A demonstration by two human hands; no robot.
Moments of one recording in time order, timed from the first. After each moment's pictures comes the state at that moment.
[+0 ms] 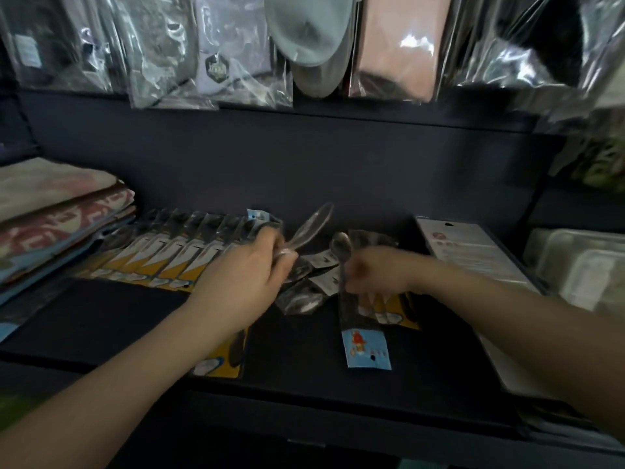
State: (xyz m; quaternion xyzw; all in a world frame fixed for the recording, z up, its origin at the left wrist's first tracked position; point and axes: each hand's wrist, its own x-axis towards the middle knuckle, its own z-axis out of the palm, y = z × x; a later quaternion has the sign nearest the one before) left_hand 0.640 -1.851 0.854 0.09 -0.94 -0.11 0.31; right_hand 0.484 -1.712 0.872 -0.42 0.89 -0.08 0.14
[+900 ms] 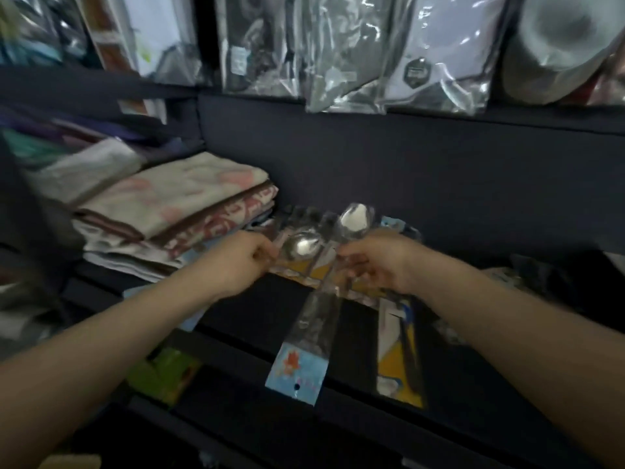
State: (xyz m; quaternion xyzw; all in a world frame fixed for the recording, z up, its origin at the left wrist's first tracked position) left_hand 0.743 -2.027 0.853 0.29 -0.90 -0.25 0.19; right_hand 0.589 -1.895 0.876 -0.26 0.73 -0.48 0.41
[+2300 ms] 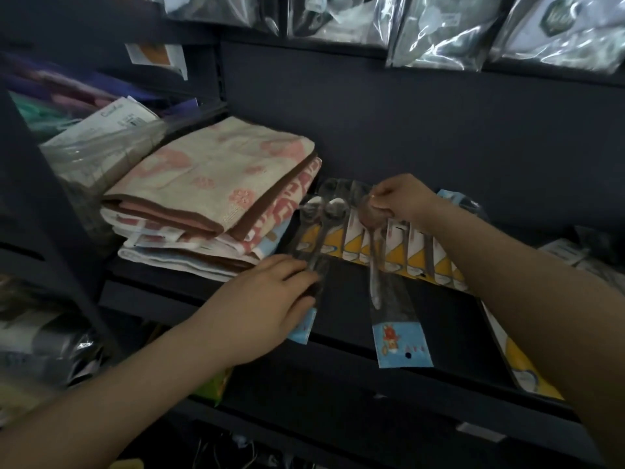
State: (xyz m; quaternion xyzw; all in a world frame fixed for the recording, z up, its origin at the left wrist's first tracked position) left_hand 0.822 -2.074 0.812 0.07 -0.99 -0.05 0.12; right_hand 0.559 -2.004 0.854 -0.36 0.86 -0.35 0.11
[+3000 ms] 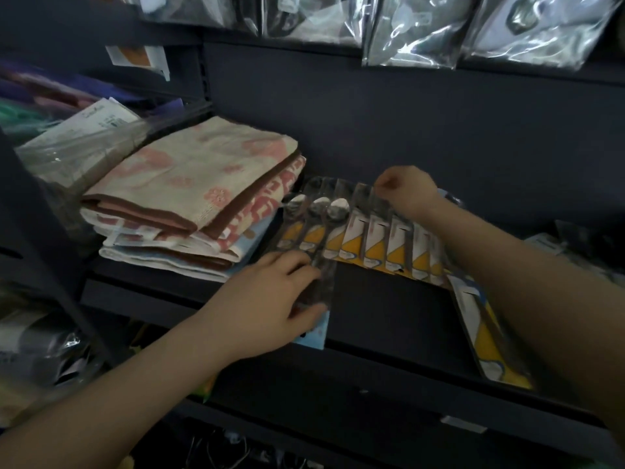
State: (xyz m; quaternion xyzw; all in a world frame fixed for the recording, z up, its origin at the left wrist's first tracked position) left_hand 0.802 -2.051 0.819 0.07 -0.99 -0.06 0.11; right_hand 0.545 -1.975 0.861 -0.37 0.89 -0.28 -0.03
